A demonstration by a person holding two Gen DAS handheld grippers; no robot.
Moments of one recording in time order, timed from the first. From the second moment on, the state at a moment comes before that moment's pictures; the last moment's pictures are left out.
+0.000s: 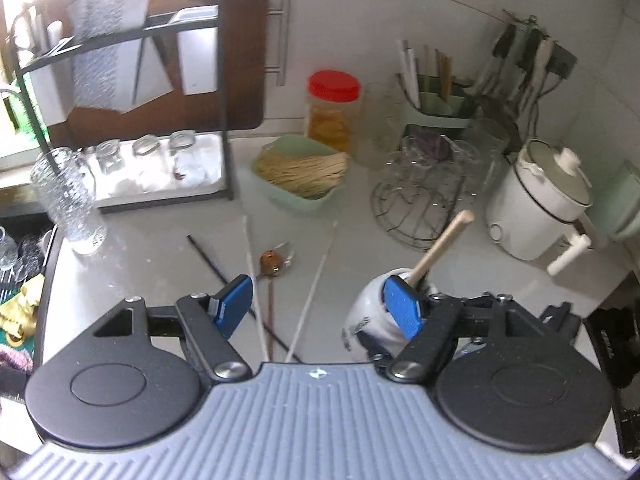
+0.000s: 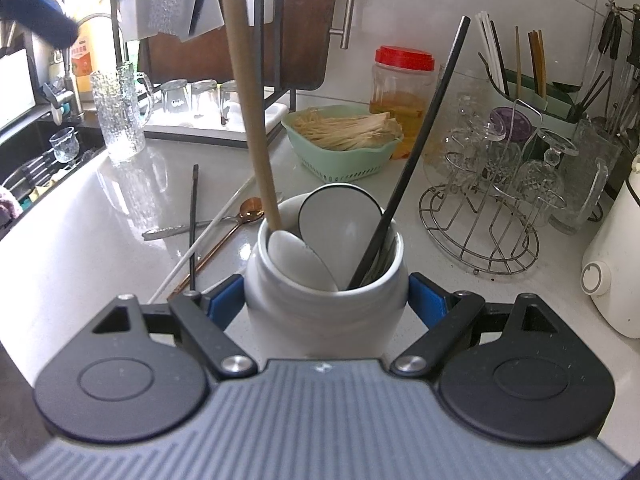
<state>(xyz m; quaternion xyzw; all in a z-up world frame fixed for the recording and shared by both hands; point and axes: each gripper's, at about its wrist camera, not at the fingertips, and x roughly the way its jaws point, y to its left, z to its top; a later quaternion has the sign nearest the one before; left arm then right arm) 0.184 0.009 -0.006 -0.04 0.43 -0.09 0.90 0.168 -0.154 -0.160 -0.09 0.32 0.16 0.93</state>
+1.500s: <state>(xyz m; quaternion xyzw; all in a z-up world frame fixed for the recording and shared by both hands) 0.295 0.089 -0.166 -0.02 0.51 -0.14 0.85 0.173 -0.134 -0.159 -0.05 0.33 0.06 0.94</state>
